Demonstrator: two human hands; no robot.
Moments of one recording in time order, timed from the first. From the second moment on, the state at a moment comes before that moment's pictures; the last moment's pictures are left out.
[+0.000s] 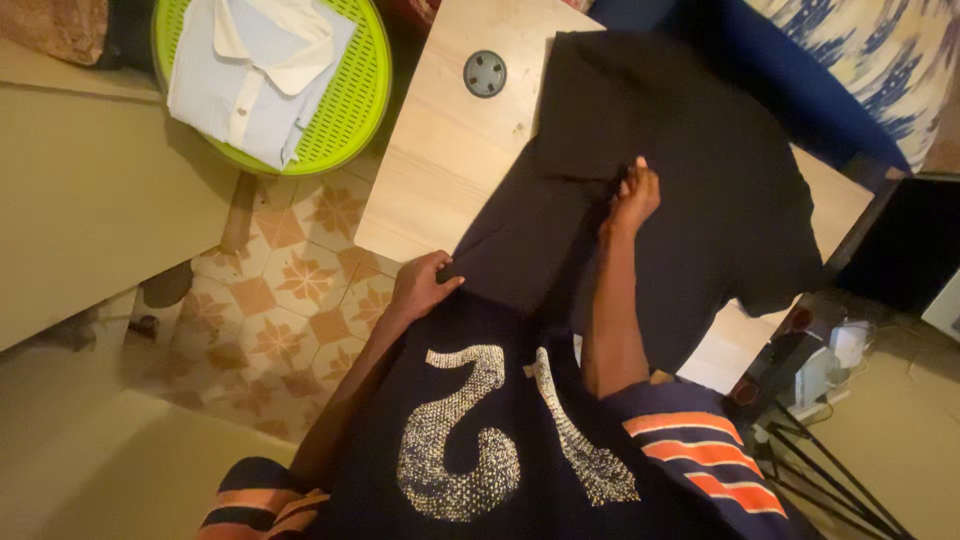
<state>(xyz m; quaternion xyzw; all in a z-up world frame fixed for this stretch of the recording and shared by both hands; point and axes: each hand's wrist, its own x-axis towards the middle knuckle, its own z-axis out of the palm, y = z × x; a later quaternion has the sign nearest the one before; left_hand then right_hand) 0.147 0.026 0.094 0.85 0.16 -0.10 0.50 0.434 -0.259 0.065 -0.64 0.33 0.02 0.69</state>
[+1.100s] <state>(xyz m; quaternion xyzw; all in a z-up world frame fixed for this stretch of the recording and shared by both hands) 0.085 -0.251 0.134 0.87 0.14 -0.04 0.46 0.524 -0.479 0.033 -0.74 0.01 -0.12 0.66</state>
